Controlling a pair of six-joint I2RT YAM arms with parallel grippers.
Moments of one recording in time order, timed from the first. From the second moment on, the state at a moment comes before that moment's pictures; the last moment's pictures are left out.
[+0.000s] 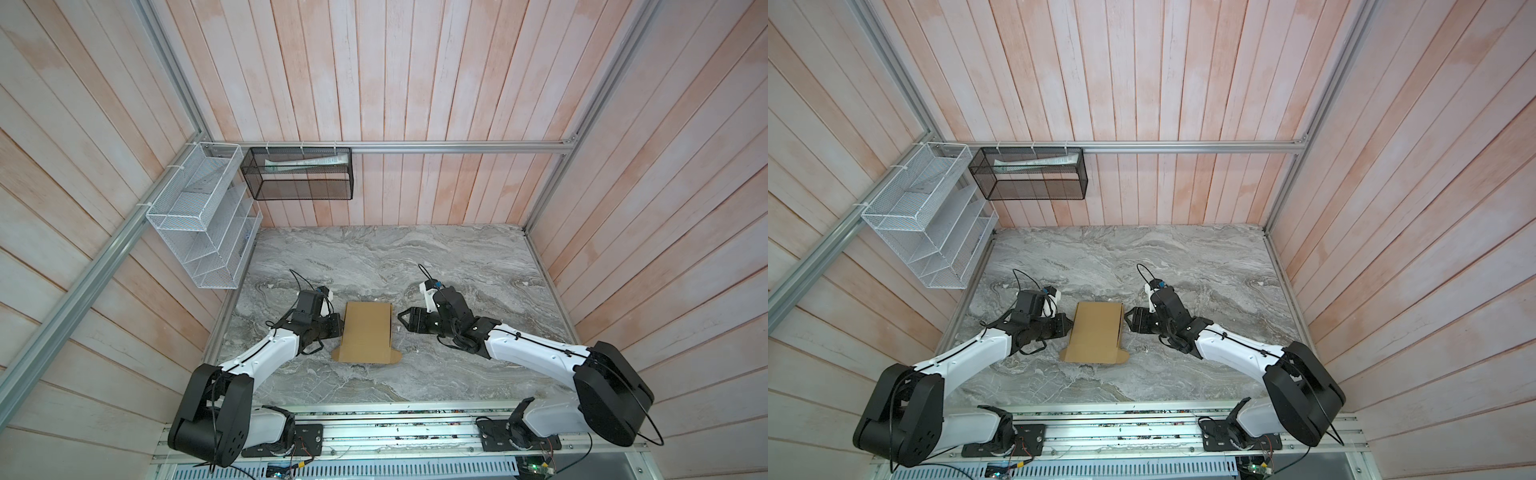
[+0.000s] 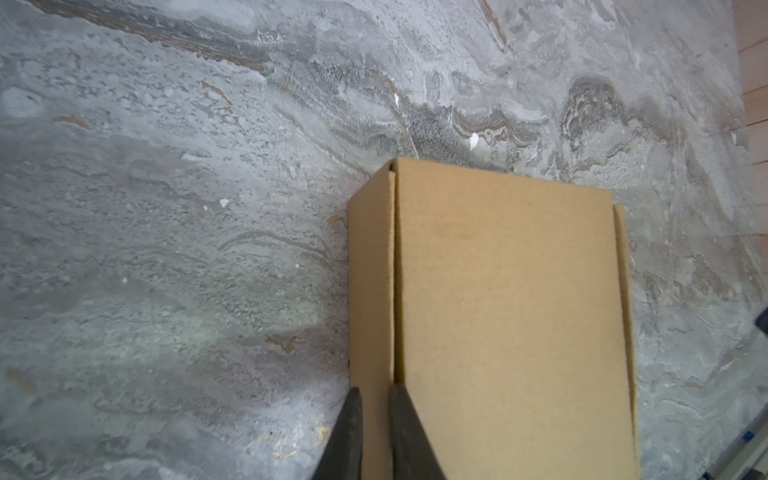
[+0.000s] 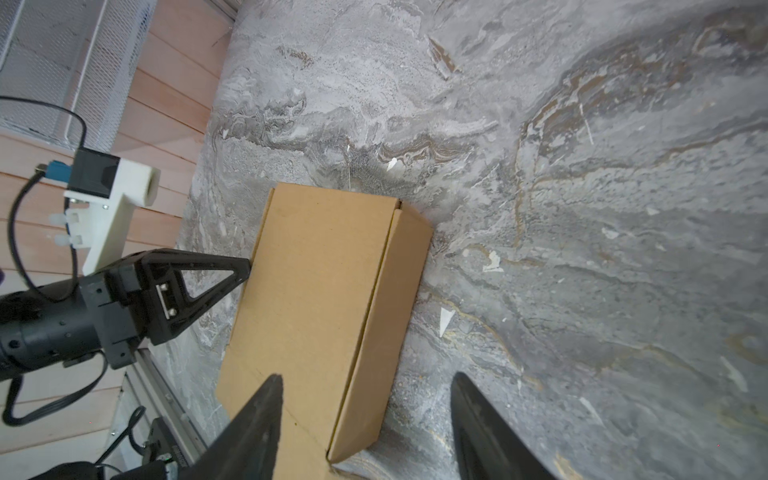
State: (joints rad) left arm -0.28 1.32 0.61 -0.21 0.27 -0.38; right arm 0.75 1.40 0.71 0.06 -0.17 0.76
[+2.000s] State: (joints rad) left arm -0.26 1.28 0.56 -0.19 0.26 -0.44; right arm 0.80 1.90 0.82 0.65 -0.49 1.12
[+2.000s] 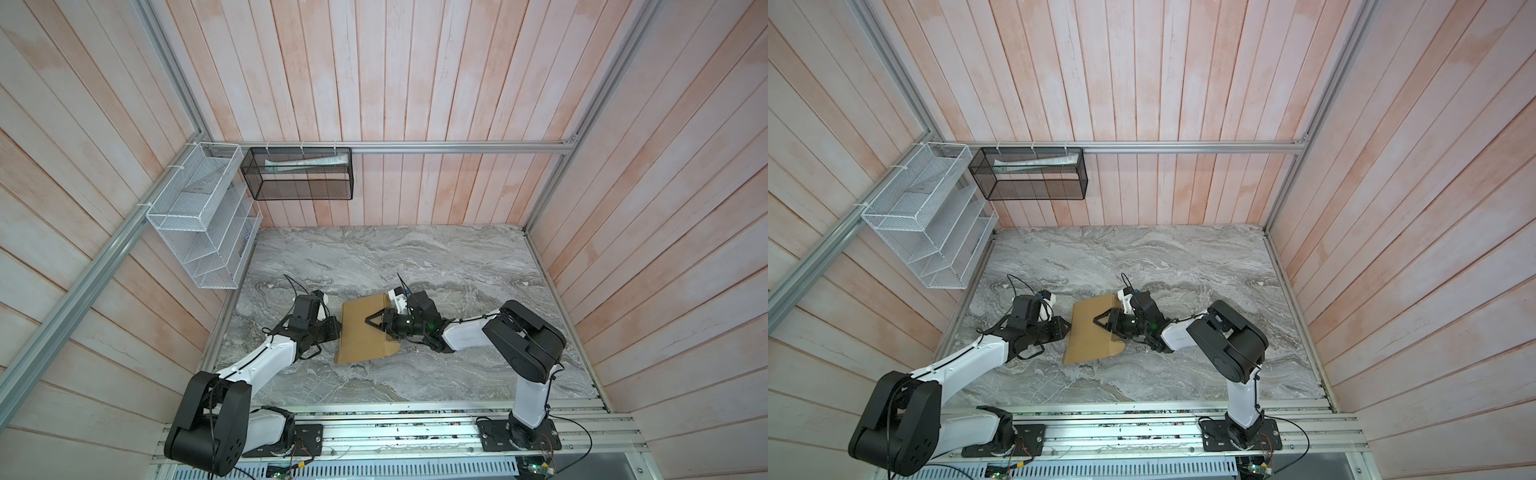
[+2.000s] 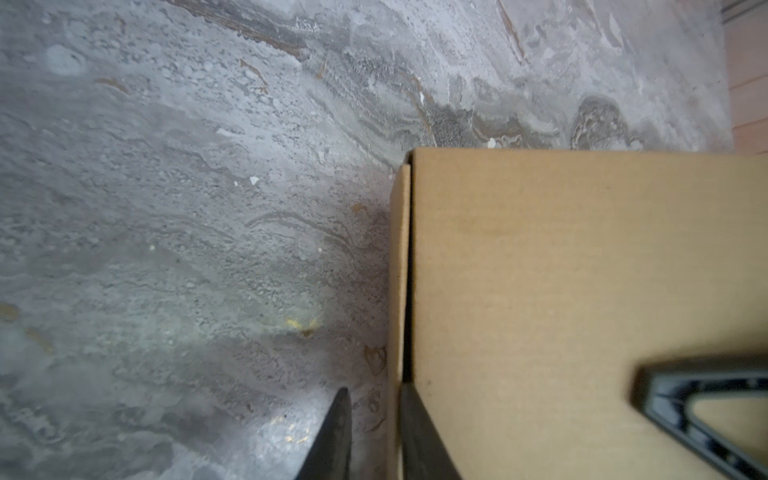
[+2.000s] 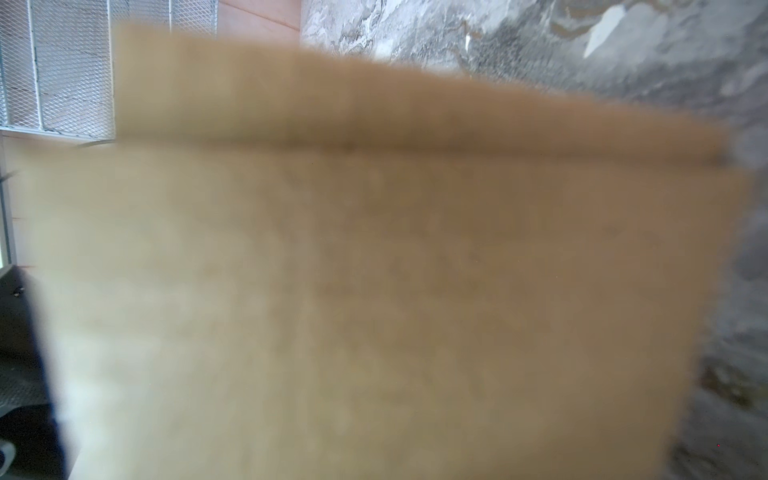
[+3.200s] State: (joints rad) left arm -0.18 1.18 0.68 0.01 0.76 -0.52; right arm 0.60 1.56 0.81 0.54 -0.66 0.97
